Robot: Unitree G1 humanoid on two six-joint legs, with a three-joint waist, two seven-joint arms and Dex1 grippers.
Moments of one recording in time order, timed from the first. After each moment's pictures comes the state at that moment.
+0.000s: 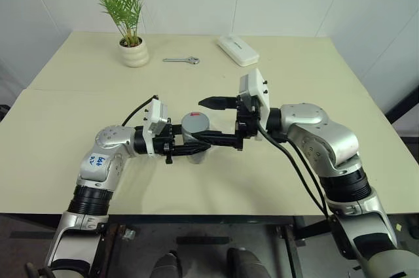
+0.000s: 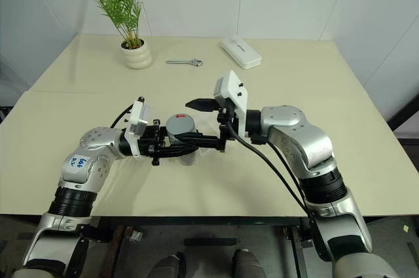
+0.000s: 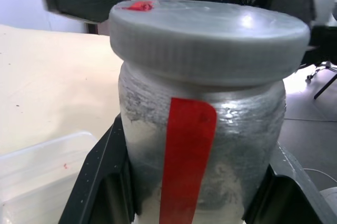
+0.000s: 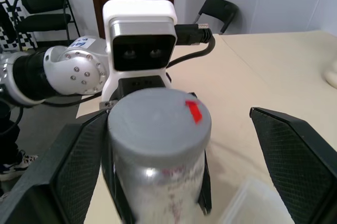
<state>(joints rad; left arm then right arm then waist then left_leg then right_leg) -0.63 0.49 -0.01 0.10 -0.49 0.31 -1.20 -0.82 -0.48 0.16 -0.14 0.56 0.61 0.97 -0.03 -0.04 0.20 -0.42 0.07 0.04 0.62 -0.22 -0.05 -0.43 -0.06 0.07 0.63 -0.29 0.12</state>
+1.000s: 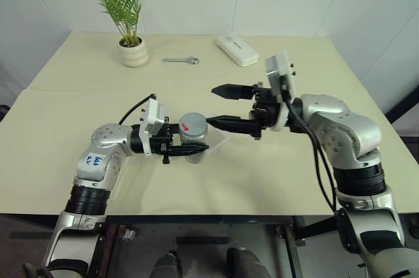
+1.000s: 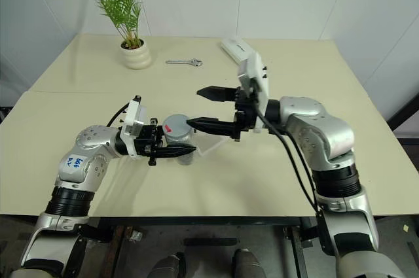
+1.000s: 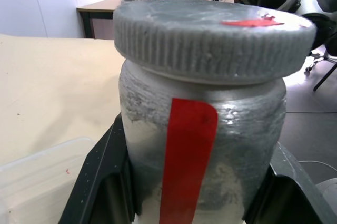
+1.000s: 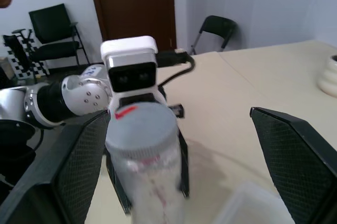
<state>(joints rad) -0.63 0.51 -0.01 0.09 -0.49 0.29 -1.23 -0.87 -0.45 0.09 -0.12 0.65 0.69 0.99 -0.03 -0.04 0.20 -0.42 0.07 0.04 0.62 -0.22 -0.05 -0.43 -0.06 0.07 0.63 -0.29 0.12</state>
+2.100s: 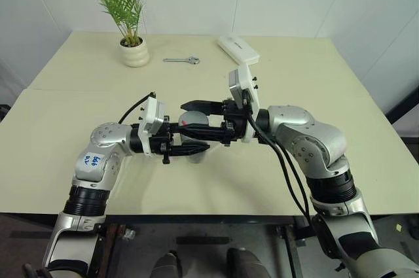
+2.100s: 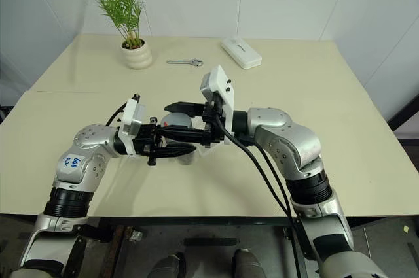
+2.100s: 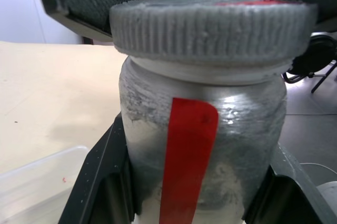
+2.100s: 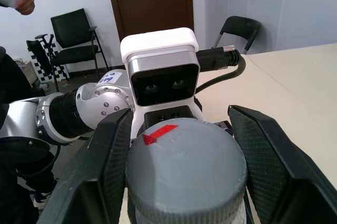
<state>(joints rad) -0.62 0.51 0.00 0.04 -0.51 0.32 -1.22 -0.85 -0.33 0.15 -0.20 0.65 0.74 0.89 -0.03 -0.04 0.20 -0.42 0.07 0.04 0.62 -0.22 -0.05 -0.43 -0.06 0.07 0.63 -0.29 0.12</state>
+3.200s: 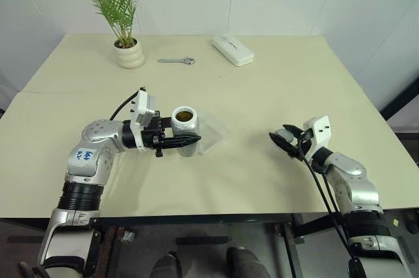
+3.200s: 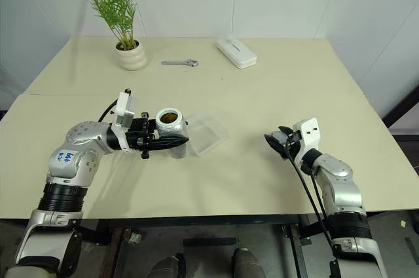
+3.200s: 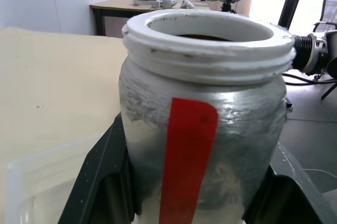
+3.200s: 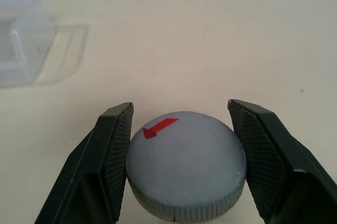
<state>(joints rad) -0.66 0.54 0.04 0.13 -0.51 0.34 -1.22 -0.44 -0.48 -0.13 0.33 0.33 0.13 0.69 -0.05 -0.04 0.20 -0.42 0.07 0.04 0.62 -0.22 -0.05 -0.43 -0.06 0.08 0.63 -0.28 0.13</state>
